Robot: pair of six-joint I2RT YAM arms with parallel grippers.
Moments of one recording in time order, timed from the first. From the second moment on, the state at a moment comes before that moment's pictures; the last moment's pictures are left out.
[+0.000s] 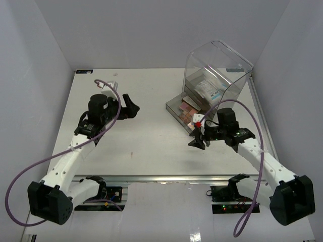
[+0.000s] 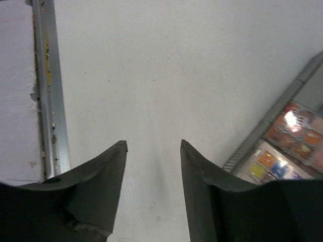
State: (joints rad) left arm -0.31 1.07 0.90 -0.21 0.18 -0.39; right arm 0.38 1.03 0.68 -0.39 -0.85 -0.66
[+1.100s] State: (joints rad) left arm -0.30 0.85 0.71 -0.22 0.04 -0.22; right arm 0.62 1.85 1.17 -0.22 0.41 -0.27
